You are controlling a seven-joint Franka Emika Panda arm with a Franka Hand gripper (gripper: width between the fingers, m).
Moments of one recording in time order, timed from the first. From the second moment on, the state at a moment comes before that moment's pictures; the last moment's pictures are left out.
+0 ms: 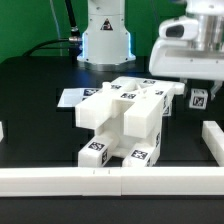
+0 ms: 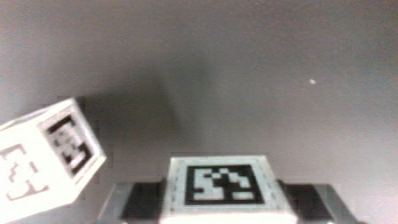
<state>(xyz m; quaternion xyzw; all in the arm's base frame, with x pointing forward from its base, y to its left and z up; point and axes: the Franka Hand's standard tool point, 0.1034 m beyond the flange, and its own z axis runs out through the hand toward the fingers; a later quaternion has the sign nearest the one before) 0.442 0.160 0.049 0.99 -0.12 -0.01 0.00</state>
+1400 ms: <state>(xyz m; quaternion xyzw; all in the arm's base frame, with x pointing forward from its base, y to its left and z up) 0.548 0.076 0.129 1.00 -0.05 -0.01 -0.02</state>
